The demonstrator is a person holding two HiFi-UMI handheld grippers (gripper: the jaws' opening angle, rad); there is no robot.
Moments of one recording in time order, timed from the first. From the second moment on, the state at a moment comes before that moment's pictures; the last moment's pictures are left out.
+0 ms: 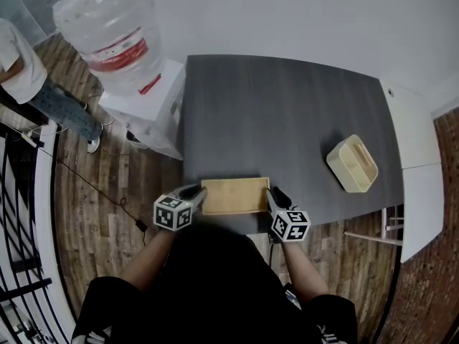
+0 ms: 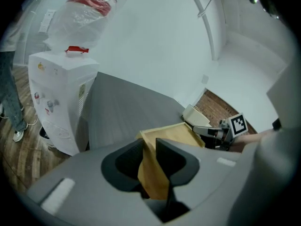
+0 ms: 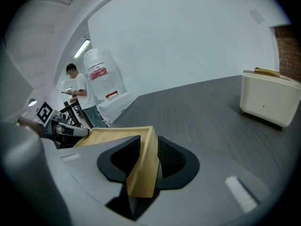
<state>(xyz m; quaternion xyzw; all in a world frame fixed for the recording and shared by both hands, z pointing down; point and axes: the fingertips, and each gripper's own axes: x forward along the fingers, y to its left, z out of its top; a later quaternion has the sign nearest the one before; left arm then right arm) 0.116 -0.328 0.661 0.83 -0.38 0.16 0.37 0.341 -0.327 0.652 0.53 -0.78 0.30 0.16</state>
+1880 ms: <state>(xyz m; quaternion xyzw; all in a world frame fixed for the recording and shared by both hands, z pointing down) 0.116 -0.330 0.665 0.81 -0.39 0.18 0.40 0.417 -0.331 0.654 0.59 -0.73 0.30 0.17</state>
